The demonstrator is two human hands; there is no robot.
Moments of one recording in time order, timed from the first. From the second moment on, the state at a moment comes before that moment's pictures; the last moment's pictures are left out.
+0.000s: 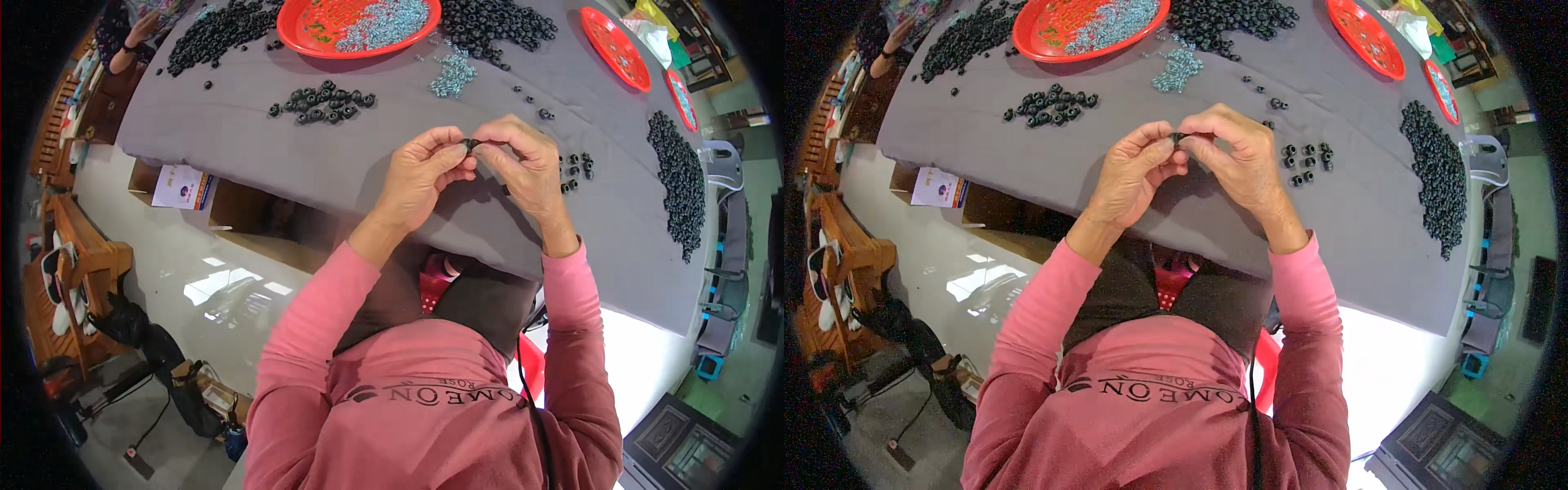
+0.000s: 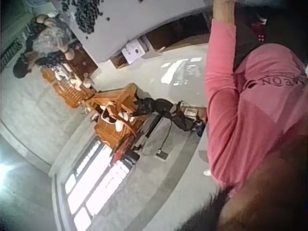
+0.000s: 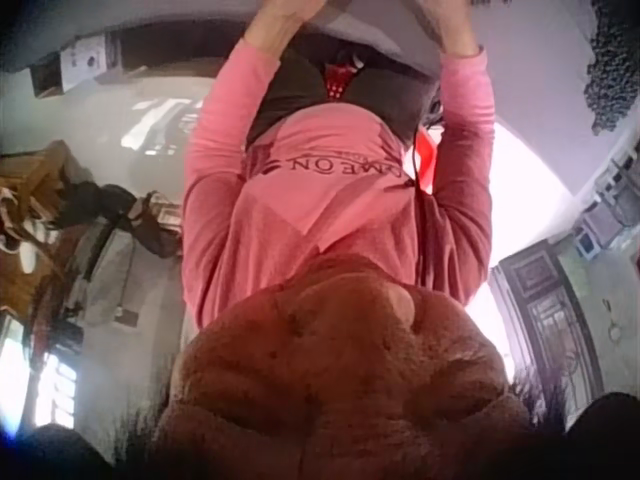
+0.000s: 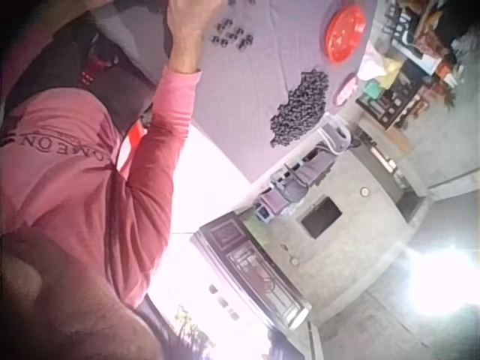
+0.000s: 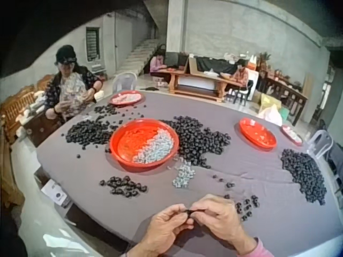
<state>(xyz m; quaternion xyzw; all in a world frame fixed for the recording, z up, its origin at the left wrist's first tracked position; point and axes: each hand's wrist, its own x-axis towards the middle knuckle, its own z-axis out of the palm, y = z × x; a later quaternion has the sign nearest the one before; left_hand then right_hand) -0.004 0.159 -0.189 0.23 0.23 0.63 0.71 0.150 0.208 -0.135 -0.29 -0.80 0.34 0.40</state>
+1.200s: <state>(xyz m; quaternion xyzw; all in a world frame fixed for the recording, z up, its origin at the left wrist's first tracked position) -0.006 0.161 -0.189 0.17 0.20 0.64 0.72 0.132 0.201 -0.099 -0.34 -0.88 0.18 0.27</state>
